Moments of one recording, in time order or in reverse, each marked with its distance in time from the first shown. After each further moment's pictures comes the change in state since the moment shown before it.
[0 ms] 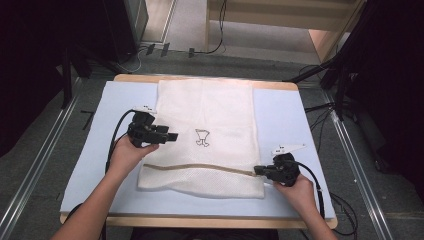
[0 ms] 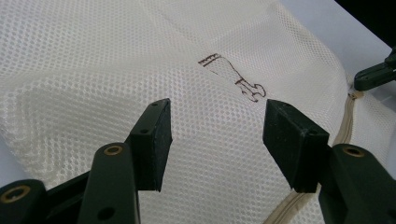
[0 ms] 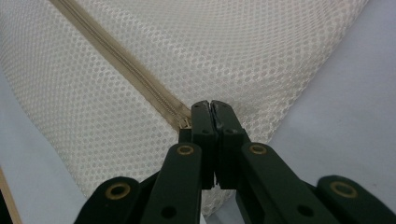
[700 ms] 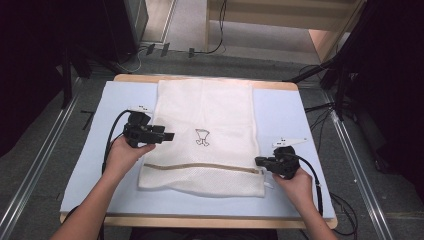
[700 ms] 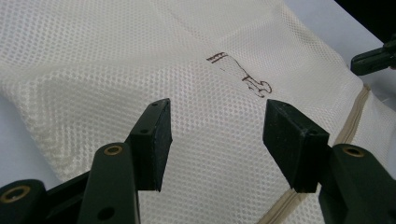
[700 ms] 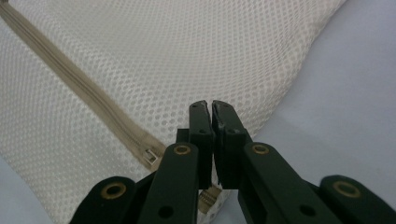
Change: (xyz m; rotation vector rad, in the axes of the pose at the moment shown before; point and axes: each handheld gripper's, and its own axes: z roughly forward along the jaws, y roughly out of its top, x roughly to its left) left arm 0.005 -0.004 -0.007 -0.013 0.009 -0.020; right arm -0.007 0.015 0.000 -0.052 -0.072 0.026
